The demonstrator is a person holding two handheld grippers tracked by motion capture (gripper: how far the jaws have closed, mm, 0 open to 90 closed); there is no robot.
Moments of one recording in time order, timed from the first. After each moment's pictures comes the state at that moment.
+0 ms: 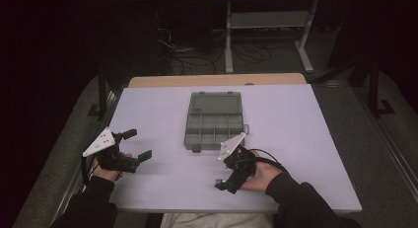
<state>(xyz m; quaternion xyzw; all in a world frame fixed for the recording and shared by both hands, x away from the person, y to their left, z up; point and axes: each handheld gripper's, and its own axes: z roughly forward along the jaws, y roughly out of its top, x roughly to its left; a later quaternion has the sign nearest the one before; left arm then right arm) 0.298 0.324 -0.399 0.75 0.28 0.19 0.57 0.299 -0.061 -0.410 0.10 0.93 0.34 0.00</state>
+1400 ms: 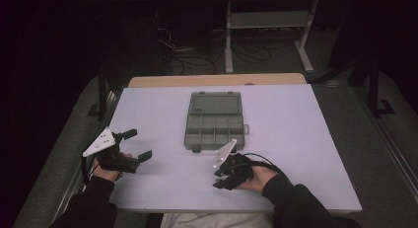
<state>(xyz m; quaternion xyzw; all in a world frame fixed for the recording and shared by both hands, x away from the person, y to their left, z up) 0.298 0.324 -0.399 0.75 0.28 0.19 0.57 0.298 -0.050 -0.429 0.08 0.95 0.30 -0.02</state>
